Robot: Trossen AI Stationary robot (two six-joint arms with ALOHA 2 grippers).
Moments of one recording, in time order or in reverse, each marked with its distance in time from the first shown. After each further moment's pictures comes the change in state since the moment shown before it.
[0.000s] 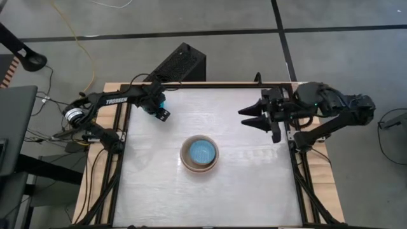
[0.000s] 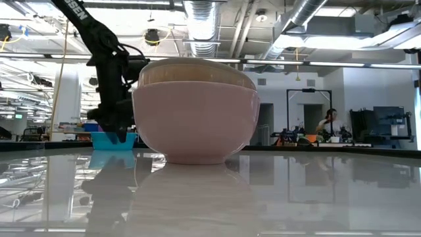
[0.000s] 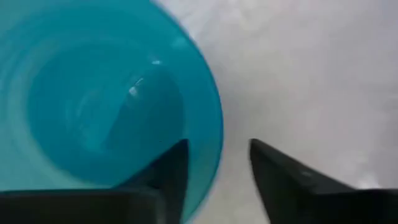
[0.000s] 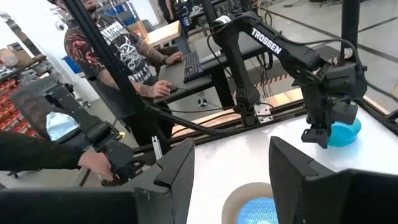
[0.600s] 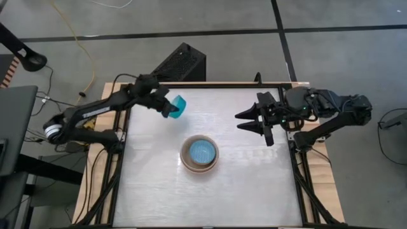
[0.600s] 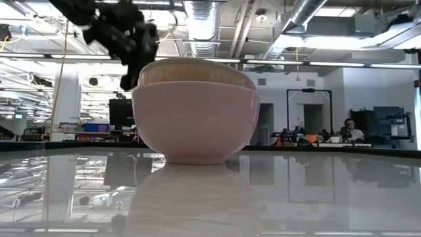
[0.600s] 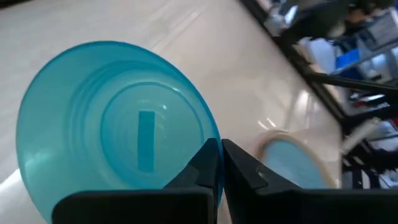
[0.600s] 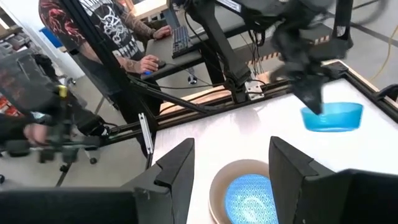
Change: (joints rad) left arm -0.140 -0.326 0.000 0.340 0.428 -0.283; right arm 0.000 0.038 0.000 -0.073 -0.002 -0.009
